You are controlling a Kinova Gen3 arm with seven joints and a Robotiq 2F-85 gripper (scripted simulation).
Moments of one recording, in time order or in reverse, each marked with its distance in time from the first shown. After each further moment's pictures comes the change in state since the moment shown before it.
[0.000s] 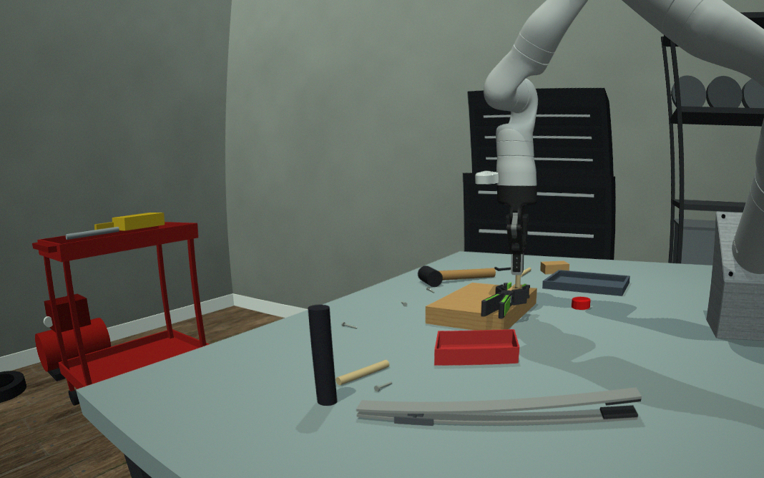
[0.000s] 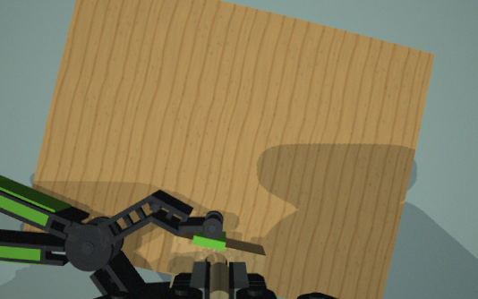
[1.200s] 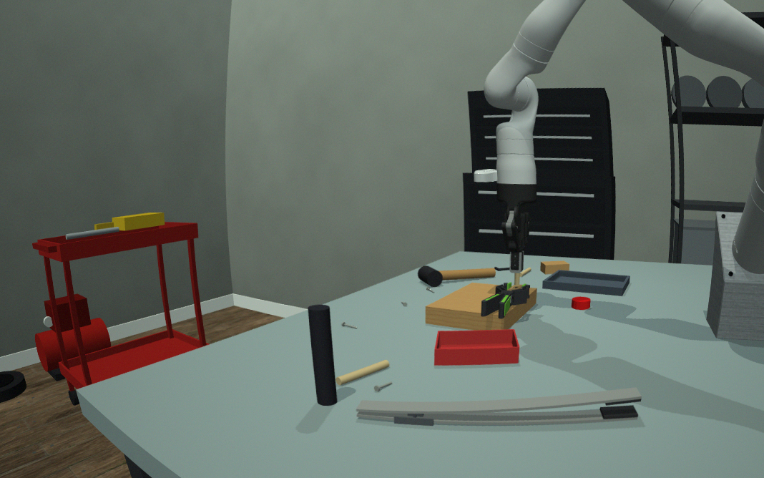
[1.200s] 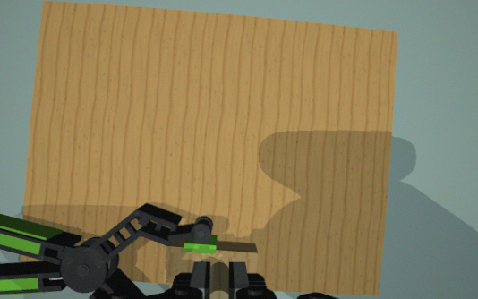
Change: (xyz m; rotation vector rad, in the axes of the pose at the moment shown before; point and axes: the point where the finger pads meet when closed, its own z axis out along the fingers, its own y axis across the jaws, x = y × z) arm 0.002 0.003 -0.003 -0.005 0.009 0.142
